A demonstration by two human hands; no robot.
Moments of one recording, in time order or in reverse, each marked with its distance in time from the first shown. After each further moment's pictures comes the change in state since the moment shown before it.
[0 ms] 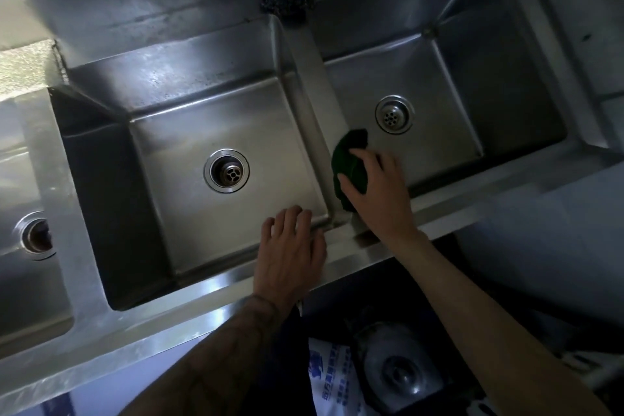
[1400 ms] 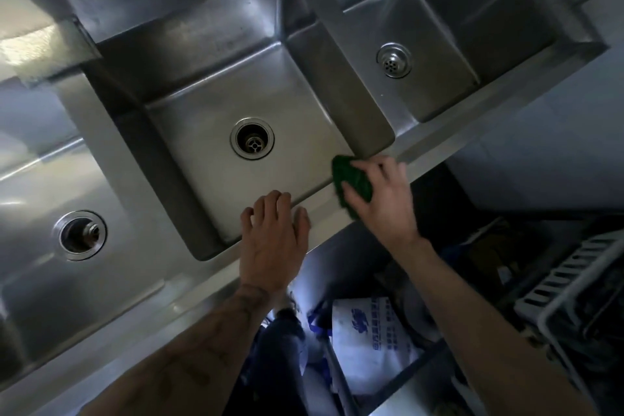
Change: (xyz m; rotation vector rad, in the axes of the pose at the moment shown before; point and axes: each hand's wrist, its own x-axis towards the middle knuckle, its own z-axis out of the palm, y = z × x) left_hand -0.097 -0.133 -0.043 0.094 -0.002 0.041; right_hand -0.147 -0.094 0.076 -0.103 0.198 0.039
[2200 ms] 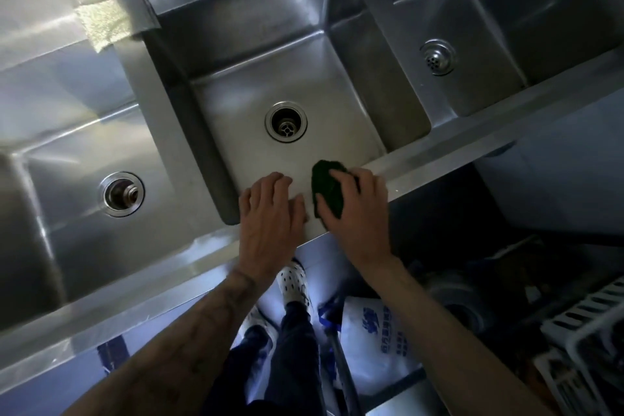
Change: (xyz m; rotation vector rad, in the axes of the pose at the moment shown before) left_hand -0.023 -0.035 -0.014 -0.110 0.138 -0.051; right_hand -0.043 -0.081 0.032 0.045 -0.011 -0.034
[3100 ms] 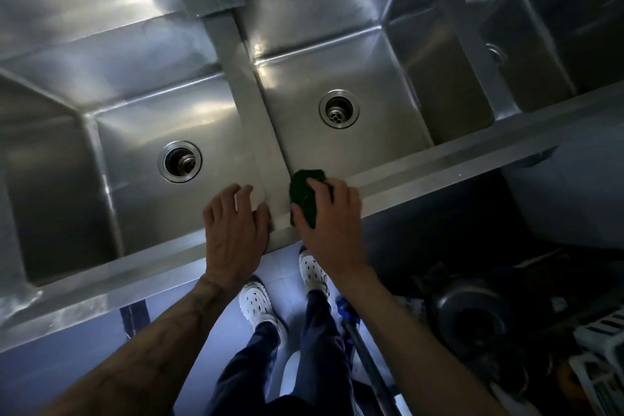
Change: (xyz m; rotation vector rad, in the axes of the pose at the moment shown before) left_hand -0.087 -0.143 -0.058 0.131 0.080 -0.161; right_hand -0.066 -0.137 0.056 0.070 -0.092 -0.062
